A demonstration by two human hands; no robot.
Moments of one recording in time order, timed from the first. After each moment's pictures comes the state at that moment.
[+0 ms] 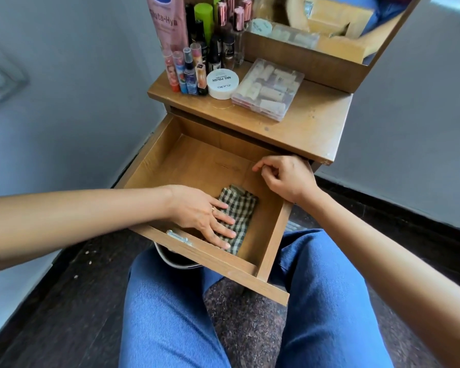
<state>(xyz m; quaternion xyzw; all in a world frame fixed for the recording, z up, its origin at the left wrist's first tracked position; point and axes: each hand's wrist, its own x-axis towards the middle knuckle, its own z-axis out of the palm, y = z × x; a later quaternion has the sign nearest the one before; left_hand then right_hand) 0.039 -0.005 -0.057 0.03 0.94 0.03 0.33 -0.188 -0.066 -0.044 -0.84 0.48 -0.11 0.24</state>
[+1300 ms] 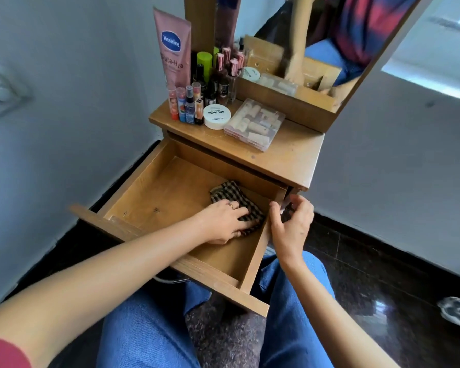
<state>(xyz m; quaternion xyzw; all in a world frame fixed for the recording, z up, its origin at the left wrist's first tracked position) -0.035 -0.002 -0.057 -0.40 0.90 0.01 0.17 -0.207 -0.001 -0.078 -0.58 0.65 -0.44 0.20</state>
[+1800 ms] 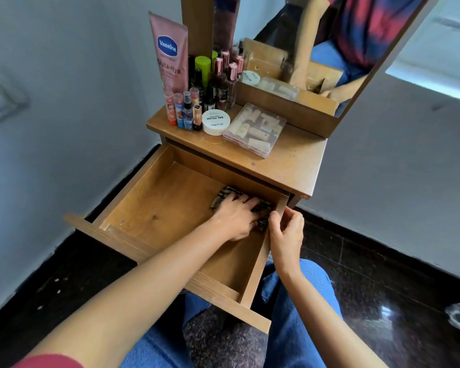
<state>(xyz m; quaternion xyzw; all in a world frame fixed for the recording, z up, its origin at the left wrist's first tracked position) -0.063 -0.032 -0.059 -0.52 0.85 0.05 0.10 -0.198 0.001 -0.076 -0.50 0.68 -0.41 0.35</state>
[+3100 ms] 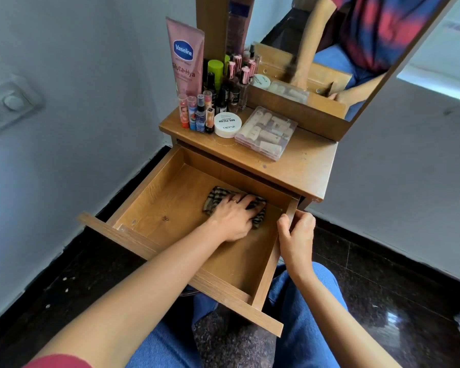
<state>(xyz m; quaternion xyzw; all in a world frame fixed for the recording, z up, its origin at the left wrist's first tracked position) -0.033 -0.028 -0.076 -0.56 0.82 0.10 0.04 -0.196 -0.001 -0.074 -0.57 0.67 -0.38 0.29</state>
